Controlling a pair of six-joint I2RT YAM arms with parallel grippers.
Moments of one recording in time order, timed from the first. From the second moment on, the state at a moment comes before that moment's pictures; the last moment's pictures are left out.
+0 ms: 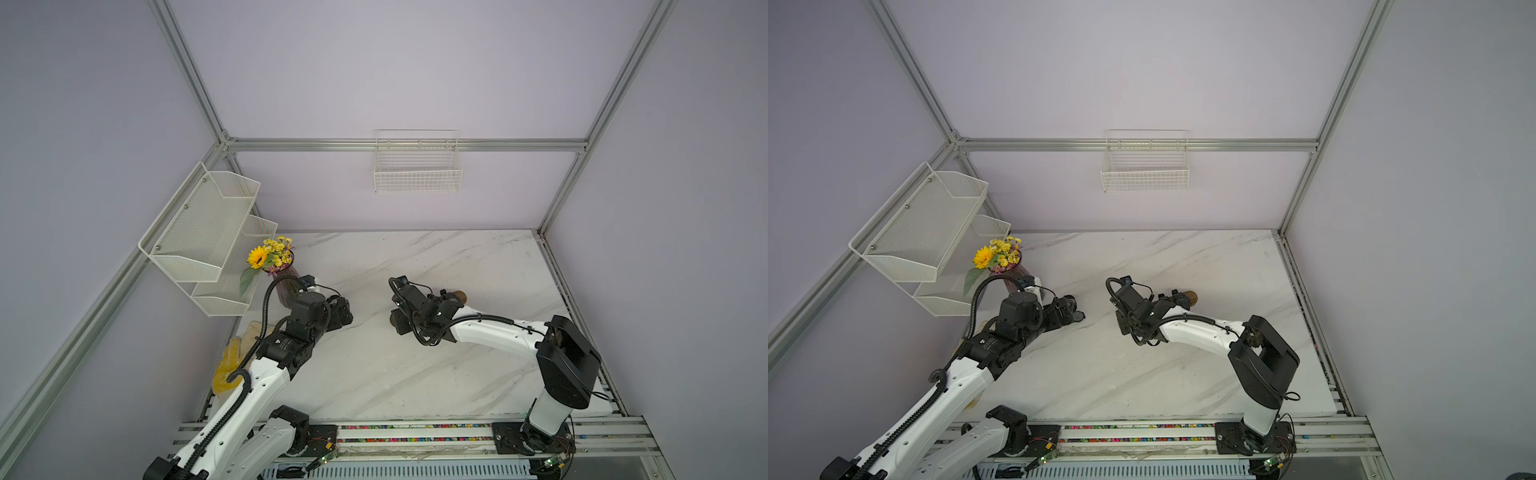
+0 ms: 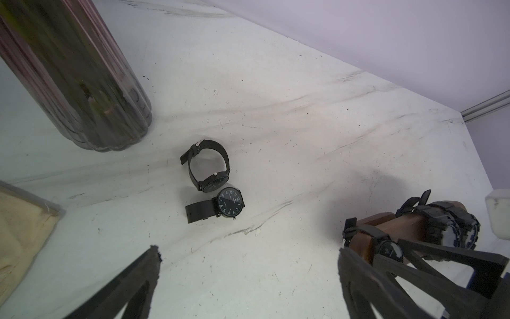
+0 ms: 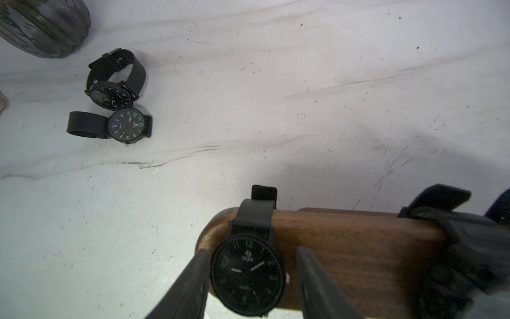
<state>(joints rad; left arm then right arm) -0.34 0.90 0.72 -0.47 -0.18 -0.54 0.90 1.73 1.21 -0.37 0.29 0.45</state>
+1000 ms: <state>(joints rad) -0.34 0.92 0.72 -0.47 -0.18 -0.54 0.81 1.62 1.12 -0.40 0.36 0.45</state>
